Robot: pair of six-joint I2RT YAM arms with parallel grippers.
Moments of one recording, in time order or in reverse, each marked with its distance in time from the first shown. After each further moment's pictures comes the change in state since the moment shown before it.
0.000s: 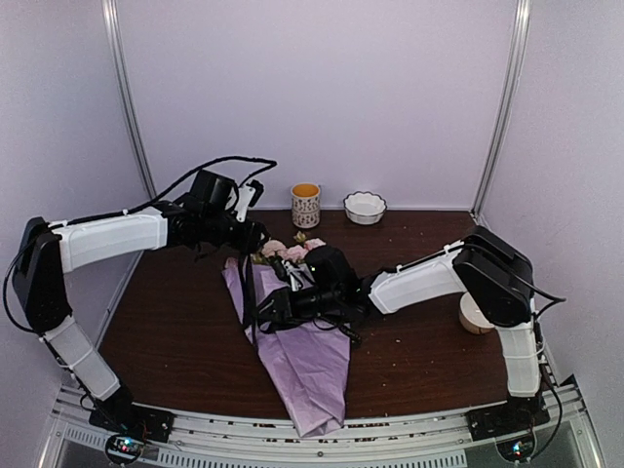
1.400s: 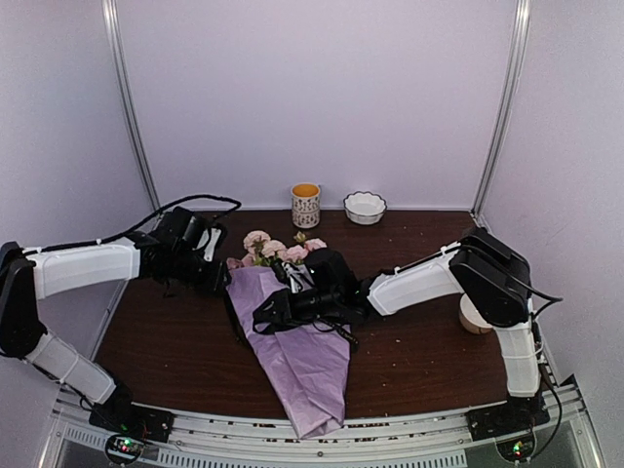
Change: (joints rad) left arm 0.082 -0.178 -0.285 -0.150 -0.079 -0.168; right arm -0.001 0.015 -0.003 0.013 -0.001 0.030
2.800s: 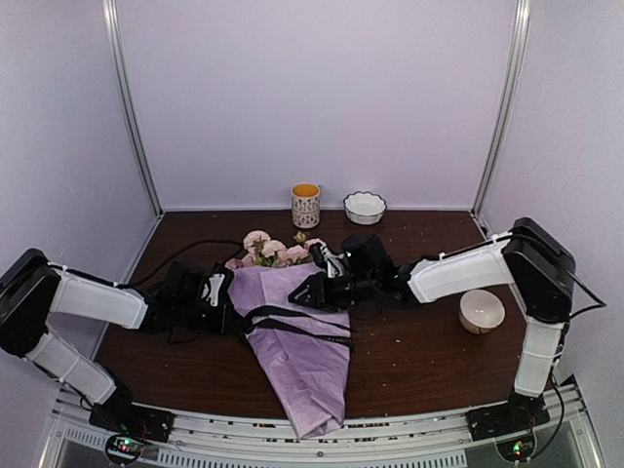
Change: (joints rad) left arm -0.059 0.002 -0.461 0.590 0.322 -0.190; right arm -0.078 -0.213 -0.198 -0.065 0.082 0.015
